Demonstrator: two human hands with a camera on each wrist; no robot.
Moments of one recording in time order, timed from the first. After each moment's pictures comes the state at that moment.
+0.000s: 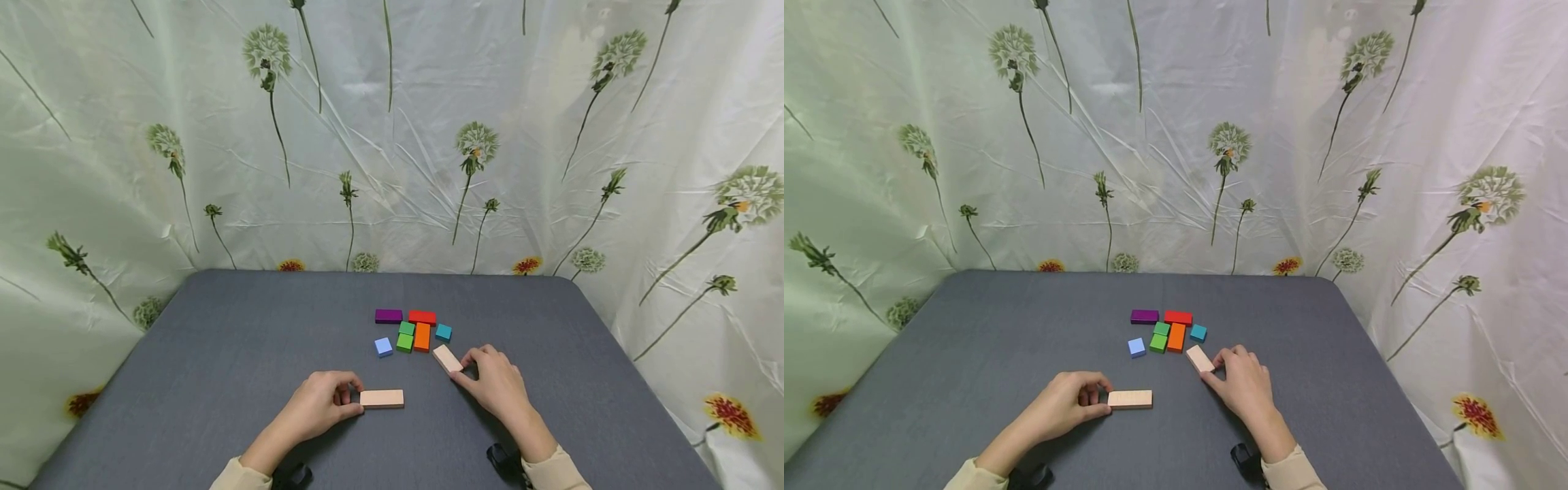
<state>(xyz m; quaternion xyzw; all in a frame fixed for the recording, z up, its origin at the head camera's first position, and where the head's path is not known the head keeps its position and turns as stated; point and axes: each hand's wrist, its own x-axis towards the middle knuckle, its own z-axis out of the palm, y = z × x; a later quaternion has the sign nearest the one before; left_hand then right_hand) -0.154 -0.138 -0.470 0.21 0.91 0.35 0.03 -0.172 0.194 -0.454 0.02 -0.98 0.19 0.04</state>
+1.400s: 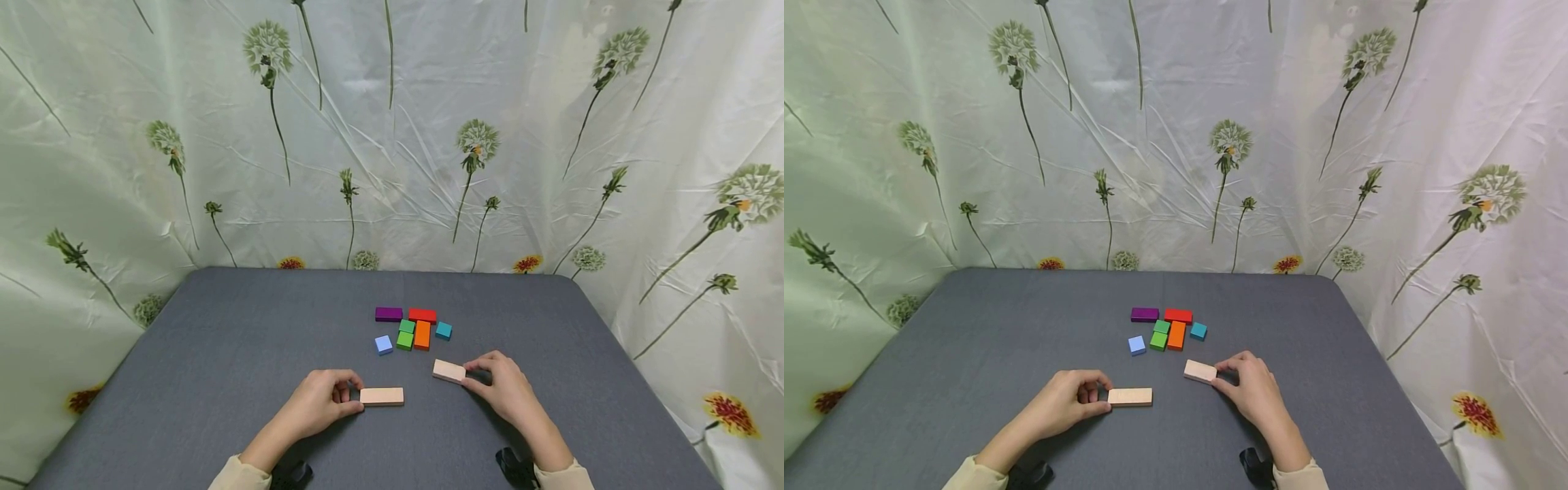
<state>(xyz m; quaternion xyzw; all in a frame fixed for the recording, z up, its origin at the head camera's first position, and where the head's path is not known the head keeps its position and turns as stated) -0.154 -0.138 -0.469 0.19 0.91 0.36 0.06 -0.163 0.213 -0.456 0.04 -0.97 0.25 0.01</state>
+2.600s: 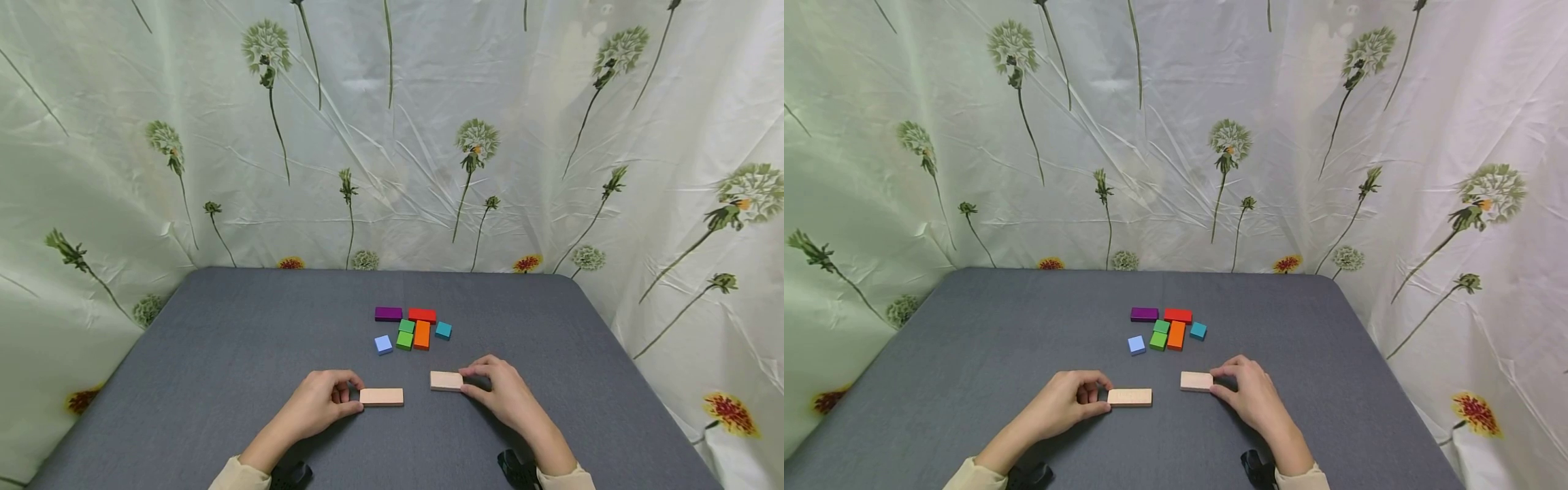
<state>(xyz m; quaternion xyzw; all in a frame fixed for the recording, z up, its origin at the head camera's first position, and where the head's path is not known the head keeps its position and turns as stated) -0.154 -0.139 -0.471 0.20 0.91 0.37 0.05 -0.156 0.213 -0.456 0.08 -0.96 0.28 0.01</state>
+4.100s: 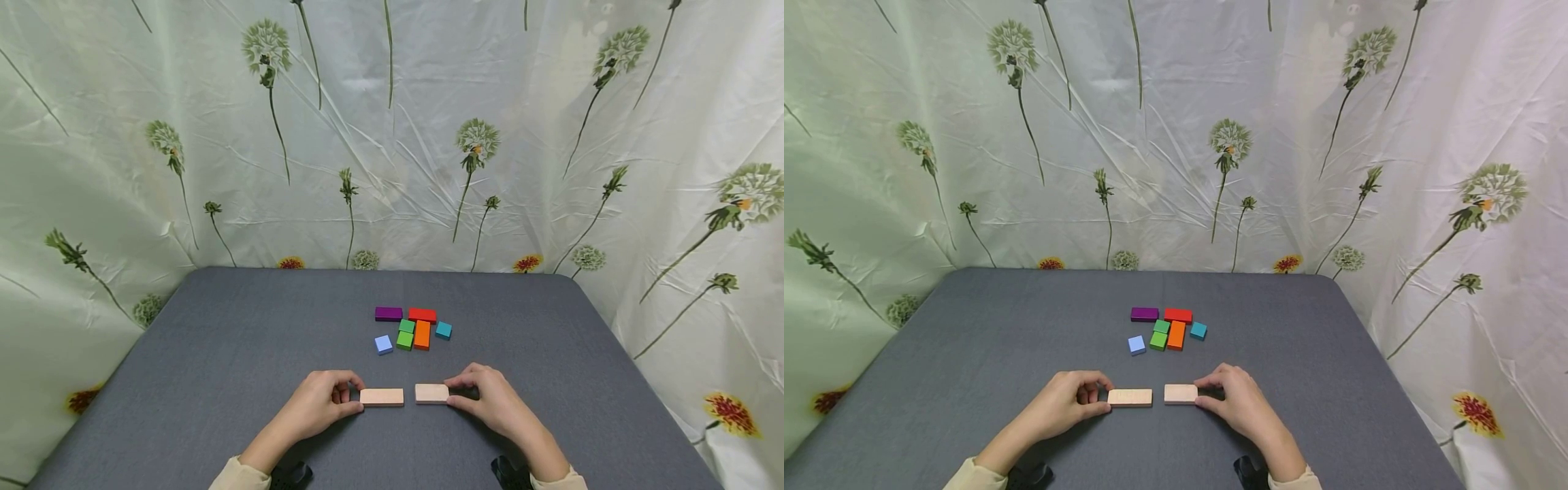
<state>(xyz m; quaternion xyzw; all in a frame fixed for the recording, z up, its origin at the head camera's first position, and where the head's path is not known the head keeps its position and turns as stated) -0.154 -0.139 -0.472 0.20 0.91 0.36 0.05 -0.154 0.200 -0.455 0.13 -0.94 0.30 -0.05</state>
